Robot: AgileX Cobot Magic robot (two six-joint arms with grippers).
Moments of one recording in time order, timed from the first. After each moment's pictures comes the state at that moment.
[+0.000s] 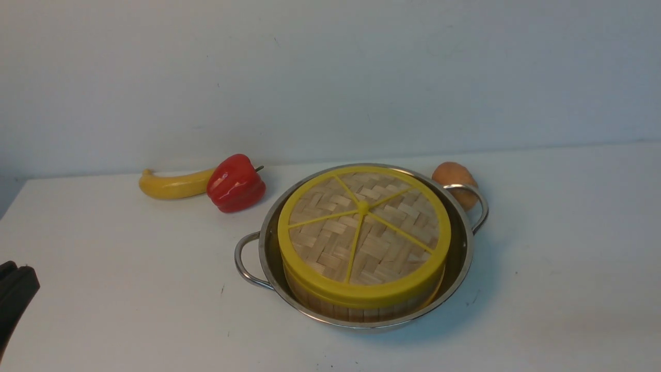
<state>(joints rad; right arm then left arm) 0.03 0.23 -0.07 -0.39 0.13 0.34 -0.33 0.26 -0.43 0.16 0.33 -0.06</state>
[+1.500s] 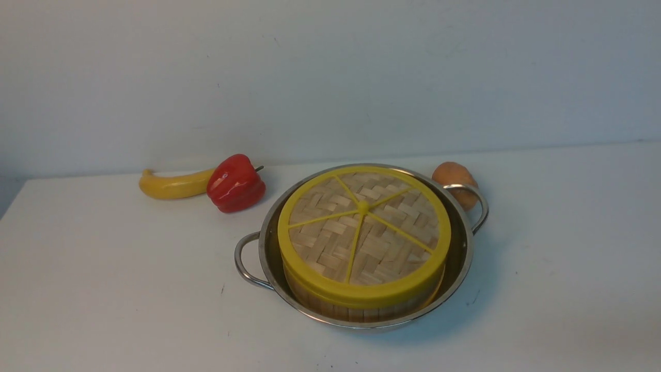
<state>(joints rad) -0.01 0.00 0.01 -0.31 0.14 0.43 -0.18 0.18 -0.41 0.17 0.34 -0.04</state>
